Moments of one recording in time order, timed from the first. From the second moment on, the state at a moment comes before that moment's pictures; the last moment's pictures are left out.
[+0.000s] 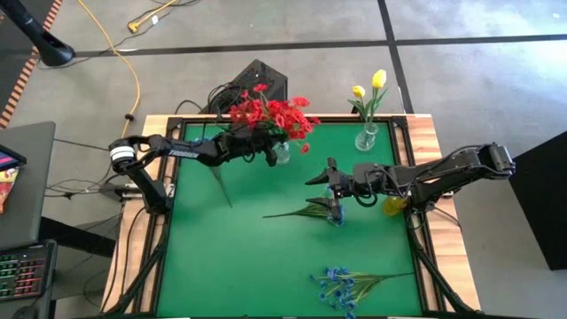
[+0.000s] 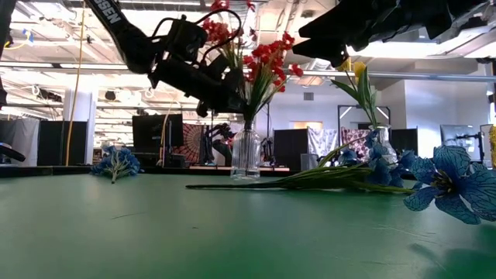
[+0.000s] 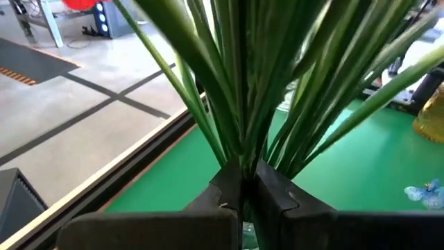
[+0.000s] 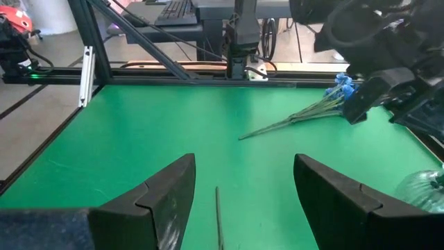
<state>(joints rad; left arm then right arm) 0.44 1.65 0.82 0.57 -0.06 -0.09 0.07 1.20 0.64 0.31 0.05 0.02</state>
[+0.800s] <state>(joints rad) 0.43 1.65 0.98 0.14 -0.05 -0.02 0.07 1.20 0.64 0.31 0.05 0.00</state>
